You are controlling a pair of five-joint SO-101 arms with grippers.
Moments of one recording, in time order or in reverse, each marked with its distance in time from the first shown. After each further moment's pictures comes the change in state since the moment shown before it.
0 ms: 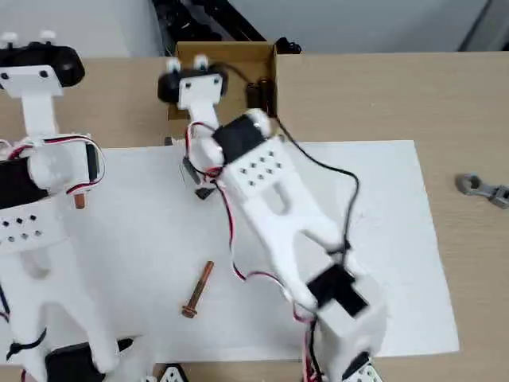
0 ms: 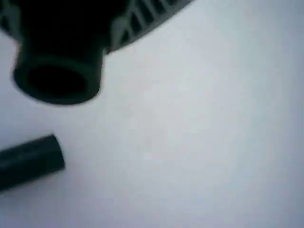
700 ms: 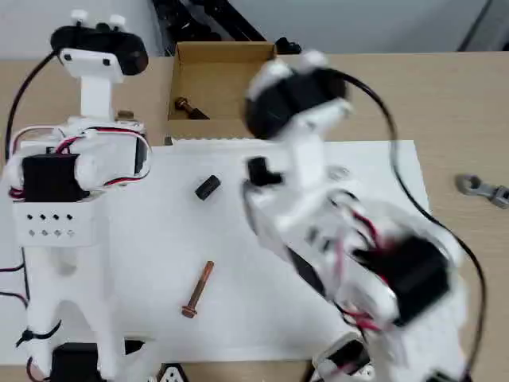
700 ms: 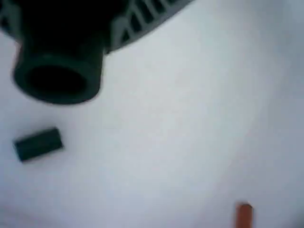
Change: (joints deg) left arm 14.0 0.0 0.0 -6.7 1.8; right arm 4.1 -50.3 23.0 4.9 2.9
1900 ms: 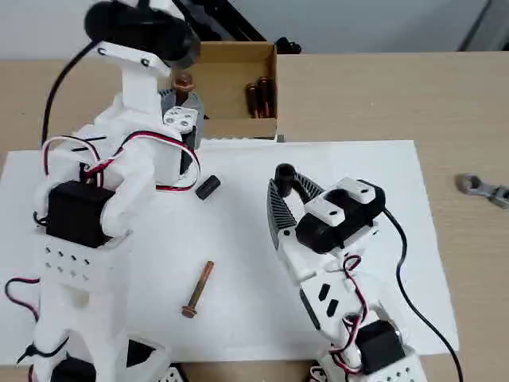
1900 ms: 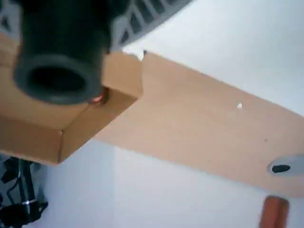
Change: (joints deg) left arm 16.4 -6.8 -0.3 -11.9 3.2; right arm 8.0 -53.1 86.0 -68.9 9.5
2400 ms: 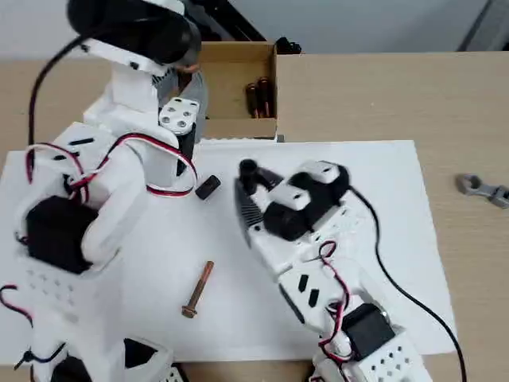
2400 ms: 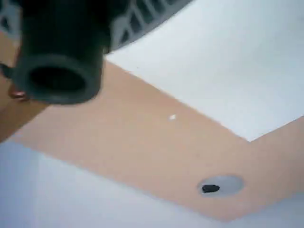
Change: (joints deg) left arm 3.3 -0.1 -10.7 0.0 -1.1; right arm -8.9 13.3 -9.1 -1.6 0.0
